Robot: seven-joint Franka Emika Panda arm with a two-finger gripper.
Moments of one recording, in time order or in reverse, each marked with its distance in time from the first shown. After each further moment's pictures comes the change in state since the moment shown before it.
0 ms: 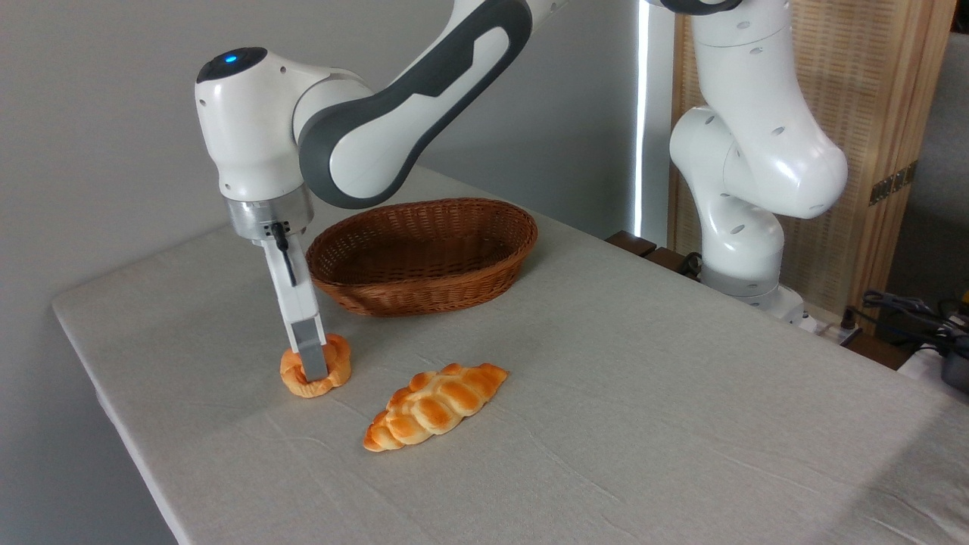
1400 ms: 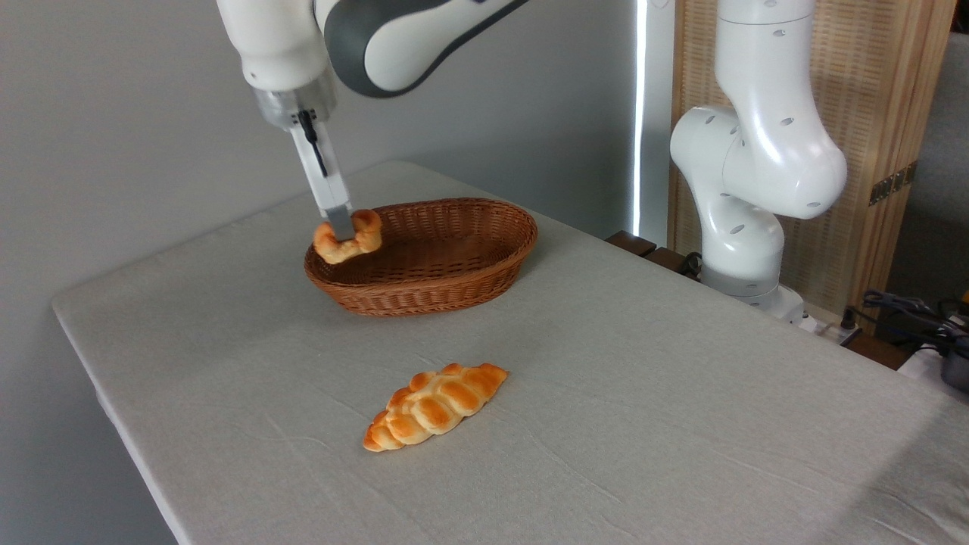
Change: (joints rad) arm -0.034 -0.214 -0.027 -0.022 -0.301 -0.312 0.044
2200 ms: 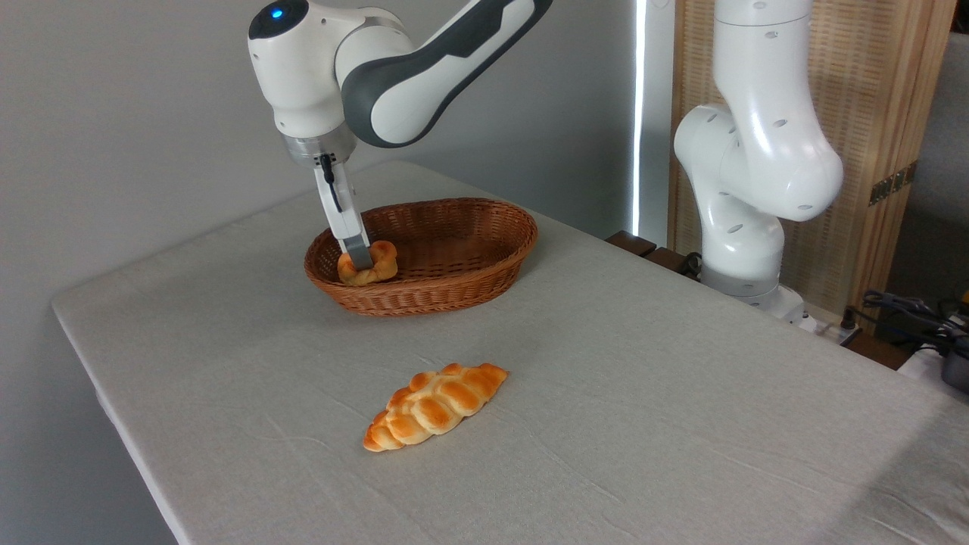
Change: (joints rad) arm -0.084 0.020 -0.040 -0.159 0.000 0.212 0.000
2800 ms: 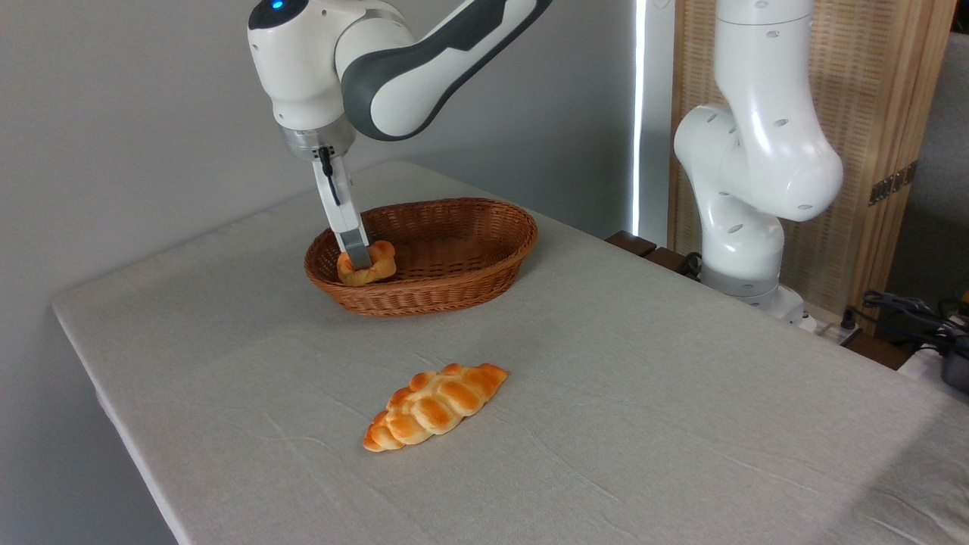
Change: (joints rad) arm 0.000 -0.012 0.000 0.007 -0.010 -0.010 0.000
